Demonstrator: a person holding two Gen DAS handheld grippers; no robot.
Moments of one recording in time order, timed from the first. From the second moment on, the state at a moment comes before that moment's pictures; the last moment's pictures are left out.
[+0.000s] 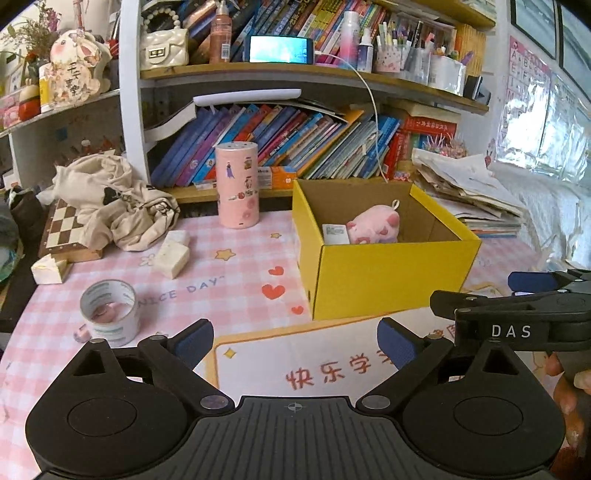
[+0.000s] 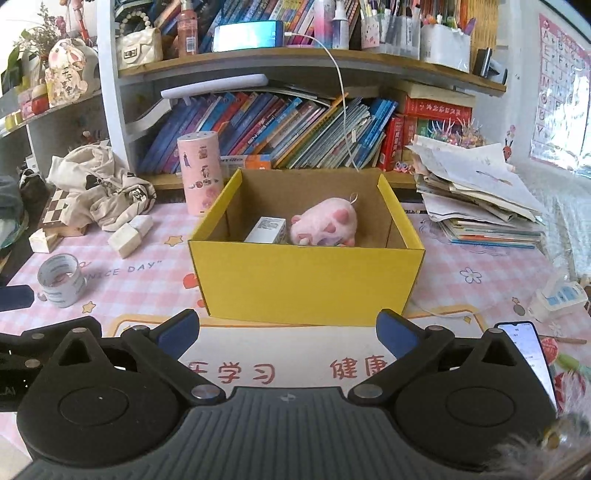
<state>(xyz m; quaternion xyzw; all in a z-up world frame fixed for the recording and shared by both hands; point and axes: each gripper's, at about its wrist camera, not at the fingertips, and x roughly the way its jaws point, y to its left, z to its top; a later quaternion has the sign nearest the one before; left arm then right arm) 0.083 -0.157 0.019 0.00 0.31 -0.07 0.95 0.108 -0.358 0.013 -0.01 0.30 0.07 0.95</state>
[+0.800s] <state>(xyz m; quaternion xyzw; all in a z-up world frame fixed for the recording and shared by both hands) 0.039 -0.080 0.015 -0.01 0.31 -0.02 0.95 0.070 -0.269 0.006 -0.06 0.31 0.11 0.94</state>
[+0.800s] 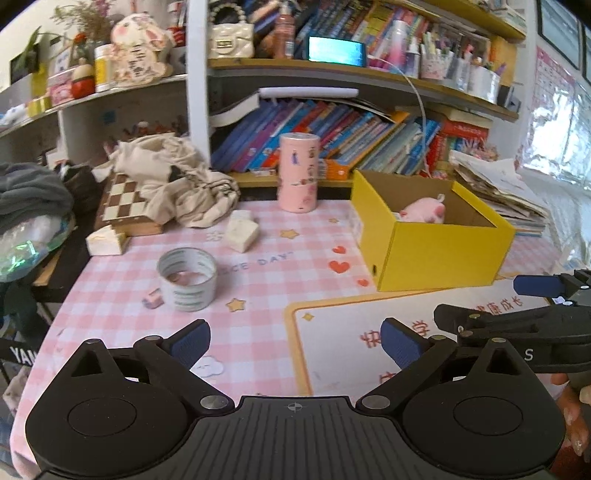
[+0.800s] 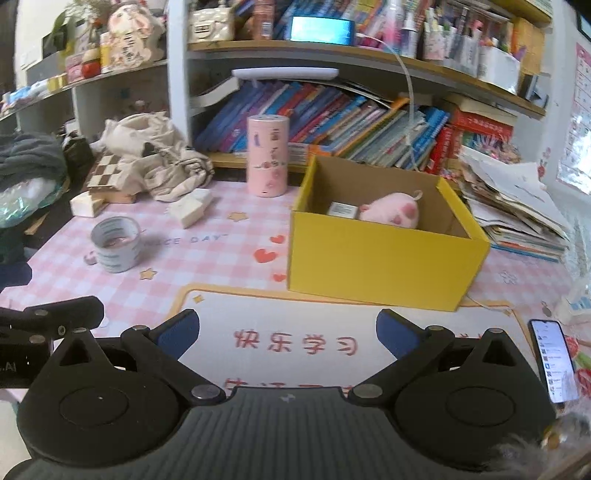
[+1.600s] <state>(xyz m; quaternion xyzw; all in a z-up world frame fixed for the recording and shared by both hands) 0.016 -0.024 0.010 -0.06 0.31 0.04 0.95 0.064 -0.205 0.006 -0.10 0.32 0.18 0.93</state>
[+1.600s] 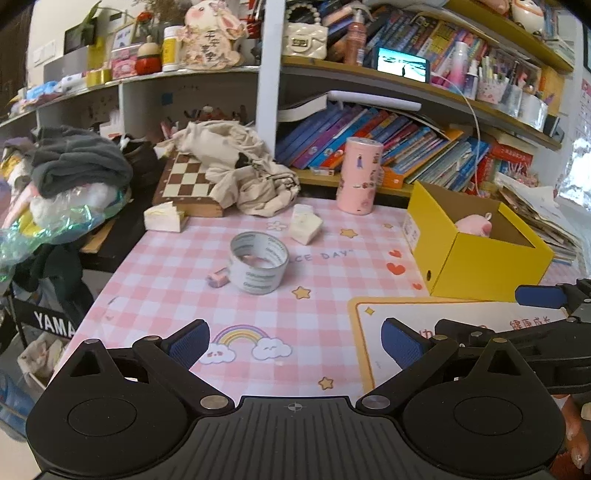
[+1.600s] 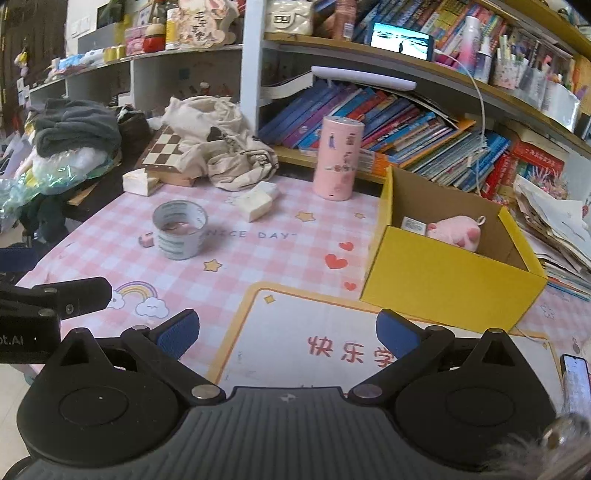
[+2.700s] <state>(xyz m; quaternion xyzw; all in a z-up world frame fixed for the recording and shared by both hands) 0.053 0.003 -0.006 -0.10 0.33 0.09 0.93 0.116 -0.172 -0.004 -0.13 0.33 0.22 0.91</state>
